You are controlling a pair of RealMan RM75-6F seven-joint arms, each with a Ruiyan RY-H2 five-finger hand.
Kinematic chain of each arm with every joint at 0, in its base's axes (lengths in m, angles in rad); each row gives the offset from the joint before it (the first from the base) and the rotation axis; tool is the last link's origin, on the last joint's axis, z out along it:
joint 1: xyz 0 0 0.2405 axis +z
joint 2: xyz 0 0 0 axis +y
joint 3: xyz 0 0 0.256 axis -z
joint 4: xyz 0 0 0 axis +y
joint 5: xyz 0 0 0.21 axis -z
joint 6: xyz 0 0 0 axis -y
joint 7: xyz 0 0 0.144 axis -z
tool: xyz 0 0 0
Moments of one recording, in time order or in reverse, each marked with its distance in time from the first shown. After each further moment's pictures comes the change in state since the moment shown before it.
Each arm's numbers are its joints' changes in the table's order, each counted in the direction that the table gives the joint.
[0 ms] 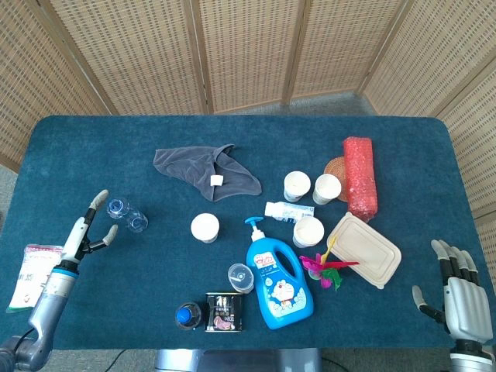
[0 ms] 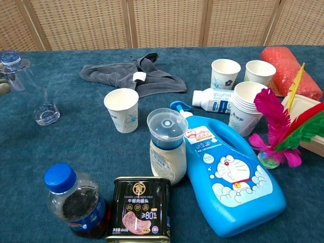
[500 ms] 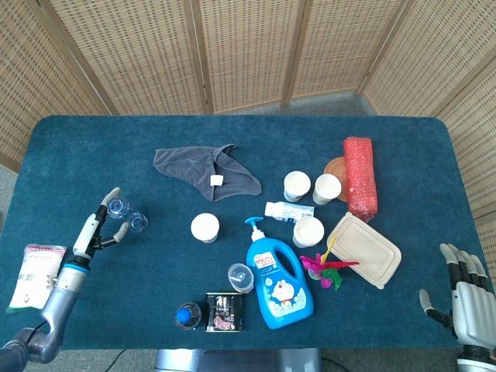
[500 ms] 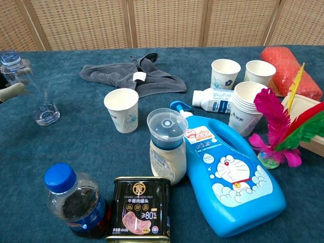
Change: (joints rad) left arm -0.038 -0.048 -0.004 0.053 -0.018 0.000 0.113; right arm -0.025 0.018 0.010 -0.002 0.008 -0.029 -0.015
